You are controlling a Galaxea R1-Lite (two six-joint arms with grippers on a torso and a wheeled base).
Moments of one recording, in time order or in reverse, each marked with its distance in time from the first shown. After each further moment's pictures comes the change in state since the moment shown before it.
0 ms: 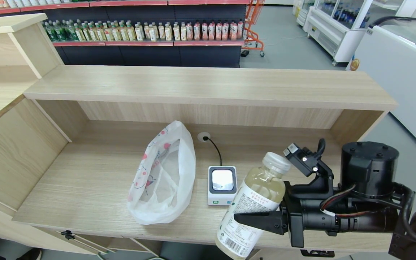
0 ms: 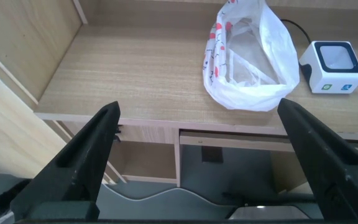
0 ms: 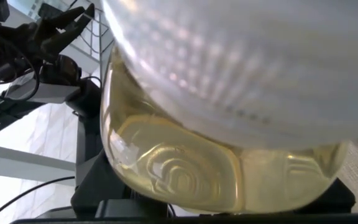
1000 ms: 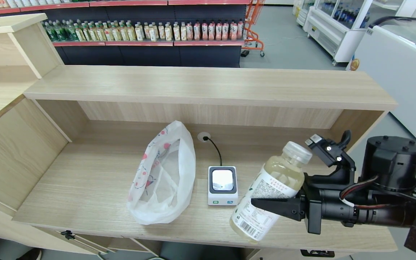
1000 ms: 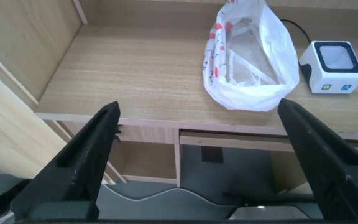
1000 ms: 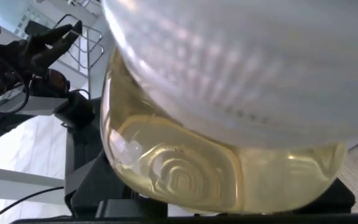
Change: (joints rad) left arm 0.000 0.000 0.000 0.000 0.000 0.000; right arm -0.105 -0.052 0.037 -0.027 0.028 0.003
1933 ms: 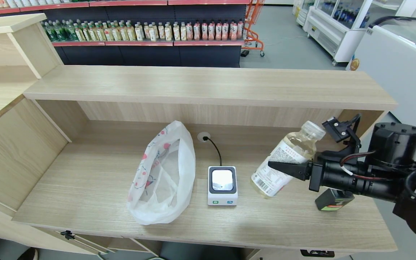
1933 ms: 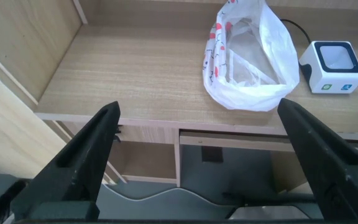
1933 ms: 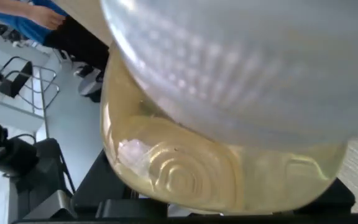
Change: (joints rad) left arm 0.000 0.000 0.000 0.000 0.000 0.000; right arm -0.219 0.078 -0.072 -0.052 -0.029 0.019
